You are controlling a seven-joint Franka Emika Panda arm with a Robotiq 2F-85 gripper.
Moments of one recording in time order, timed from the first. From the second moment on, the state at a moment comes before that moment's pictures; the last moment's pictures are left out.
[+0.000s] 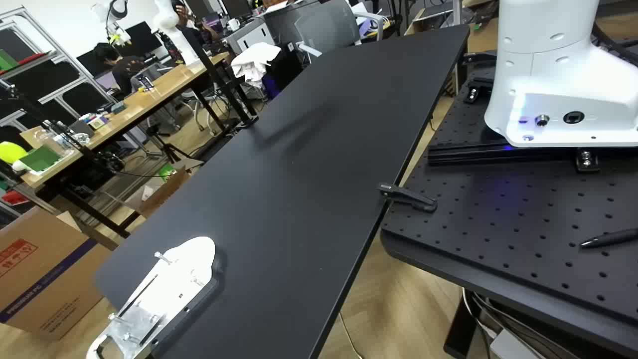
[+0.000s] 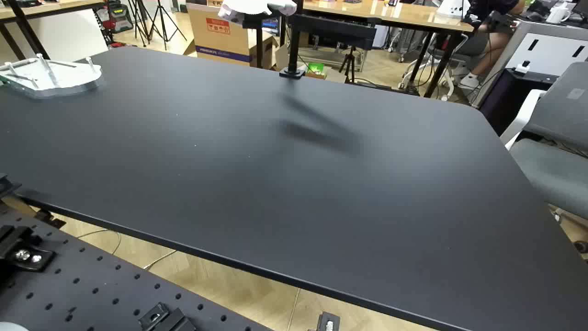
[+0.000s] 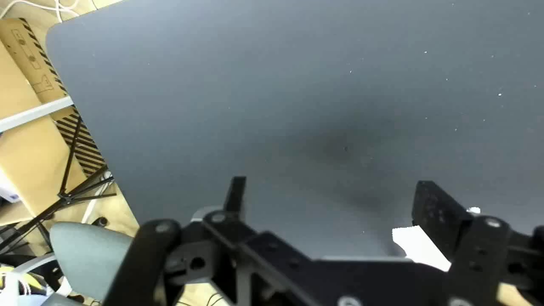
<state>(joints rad) -0.12 -0.59 0.04 -2.38 -0.16 1.91 0.12</state>
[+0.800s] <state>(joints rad) -0.12 -0.59 0.04 -2.38 -0.16 1.94 0.12</state>
